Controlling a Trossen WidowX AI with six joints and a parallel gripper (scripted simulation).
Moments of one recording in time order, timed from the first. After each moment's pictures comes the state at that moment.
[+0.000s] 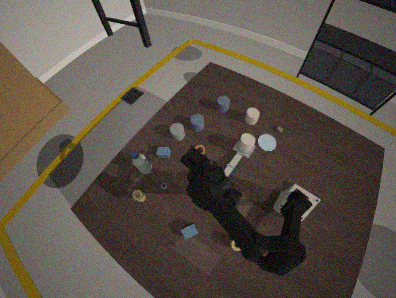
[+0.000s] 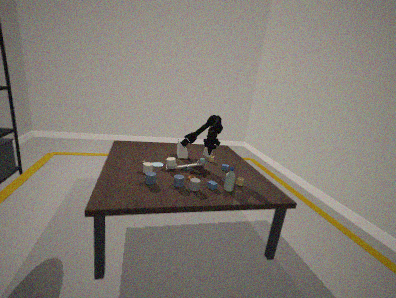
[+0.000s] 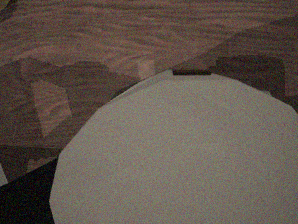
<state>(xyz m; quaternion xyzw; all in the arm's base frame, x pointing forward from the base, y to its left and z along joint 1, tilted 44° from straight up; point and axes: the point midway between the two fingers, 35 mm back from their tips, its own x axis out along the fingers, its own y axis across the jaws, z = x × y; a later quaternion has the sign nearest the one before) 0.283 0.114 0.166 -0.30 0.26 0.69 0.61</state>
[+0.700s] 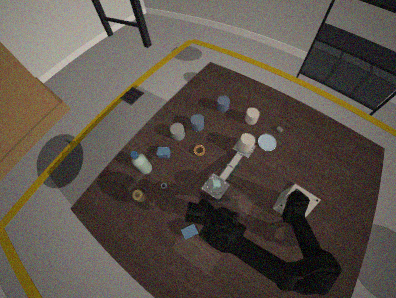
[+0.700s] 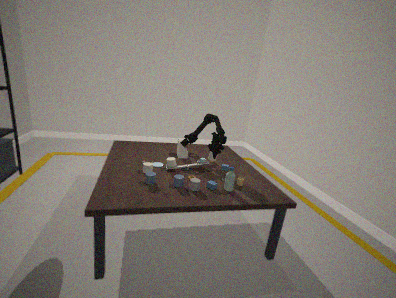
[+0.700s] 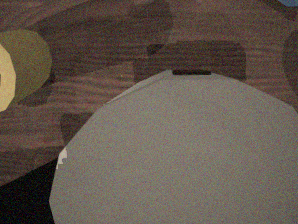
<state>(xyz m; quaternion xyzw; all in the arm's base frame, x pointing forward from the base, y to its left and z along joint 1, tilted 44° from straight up) 0.196 0.203 0.172 -0.29 0.25 0.69 0.61</state>
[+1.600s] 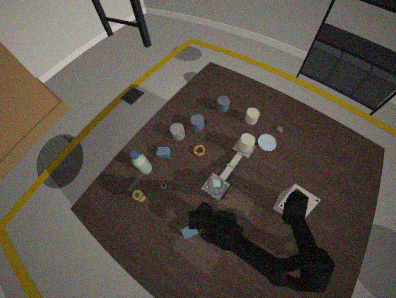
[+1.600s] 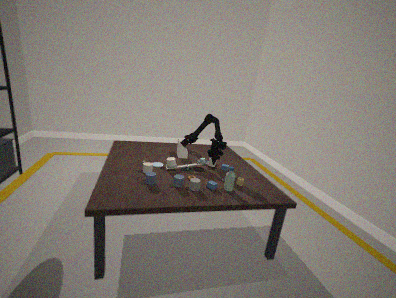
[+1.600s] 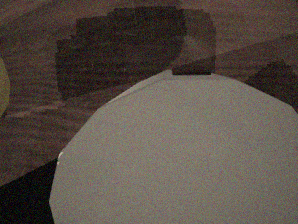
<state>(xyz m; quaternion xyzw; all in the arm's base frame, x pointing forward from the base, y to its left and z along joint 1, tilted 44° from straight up) 0.191 0.242 0.133 -0.29 0.25 0.69 0.62</state>
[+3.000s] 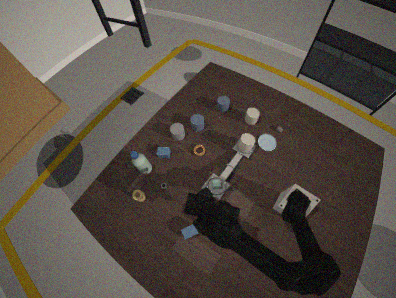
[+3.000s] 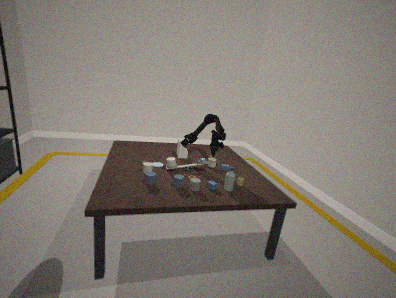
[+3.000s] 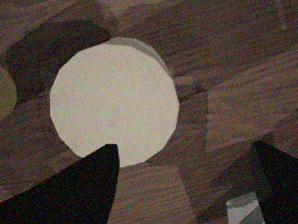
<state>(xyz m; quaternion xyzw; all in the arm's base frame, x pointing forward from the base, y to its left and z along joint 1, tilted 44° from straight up) 0.225 0.180 0.180 -0.23 0.31 0.62 0.68</state>
